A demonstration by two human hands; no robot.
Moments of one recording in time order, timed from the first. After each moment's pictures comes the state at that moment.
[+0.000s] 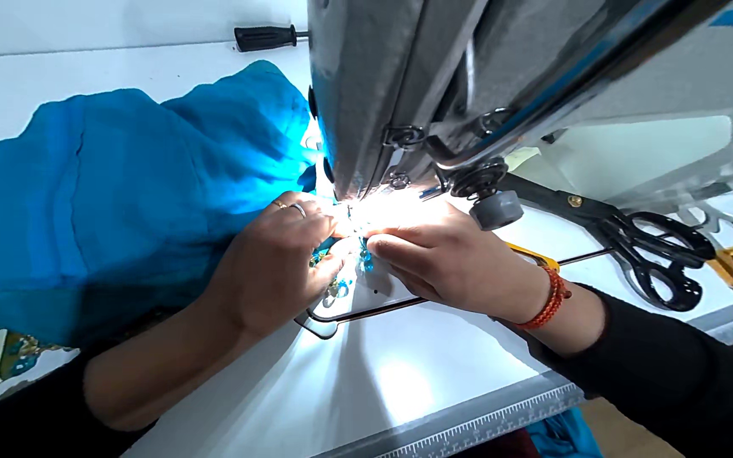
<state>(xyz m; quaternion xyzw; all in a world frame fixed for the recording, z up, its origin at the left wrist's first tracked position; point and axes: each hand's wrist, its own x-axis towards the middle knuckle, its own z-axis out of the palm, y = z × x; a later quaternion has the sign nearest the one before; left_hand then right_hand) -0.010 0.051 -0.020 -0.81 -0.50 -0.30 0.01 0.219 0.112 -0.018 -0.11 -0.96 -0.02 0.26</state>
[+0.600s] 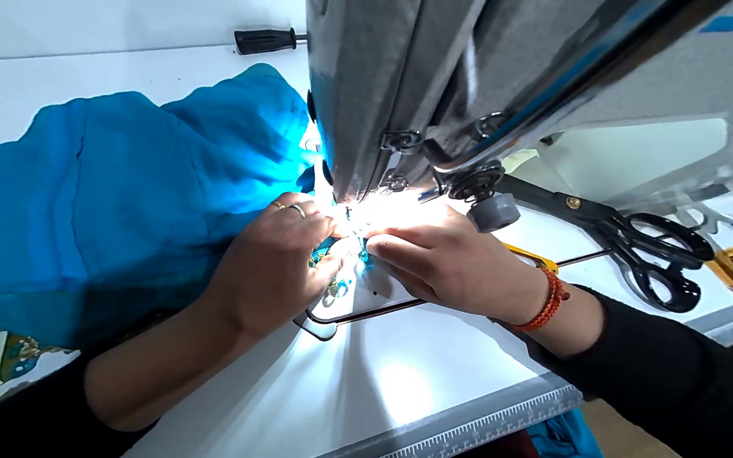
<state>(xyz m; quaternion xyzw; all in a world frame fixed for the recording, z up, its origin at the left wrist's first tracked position) -0.009 0.051 -0.021 -0.81 -0.51 -0.30 0.02 0.219 0.111 -0.019 -0.12 -0.96 -0.02 0.26</state>
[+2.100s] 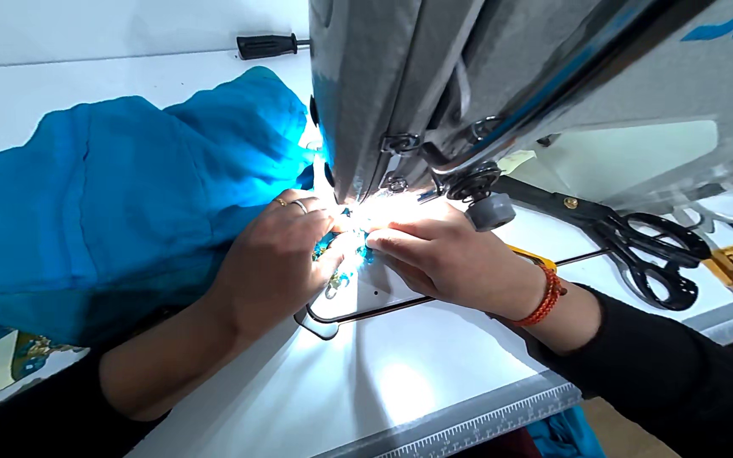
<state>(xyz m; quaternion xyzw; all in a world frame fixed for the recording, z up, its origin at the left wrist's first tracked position) -0.009 0.055 -0.022 -0.81 -0.50 -0.31 0.04 0.219 0.114 -0.021 -0.15 -0.96 -0.02 0.25</state>
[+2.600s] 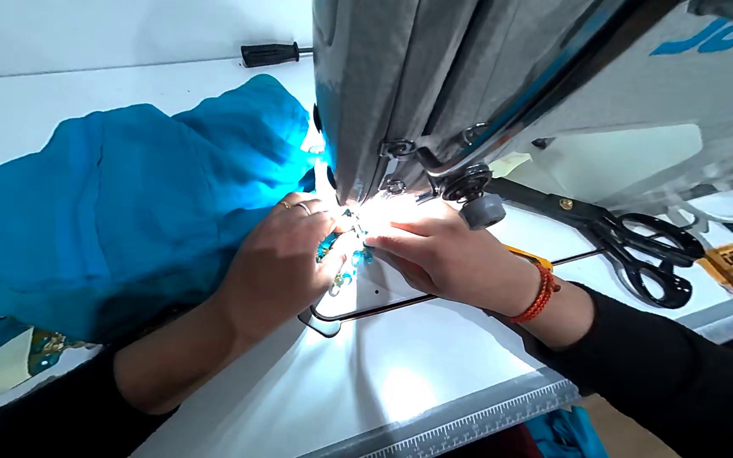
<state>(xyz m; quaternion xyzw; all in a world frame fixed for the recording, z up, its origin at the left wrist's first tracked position) -0.007 0.055 -0.022 -0.80 -0.50 -0.32 0.03 0.219 0.114 -0.021 -0.15 -0.96 -0.01 0.25</state>
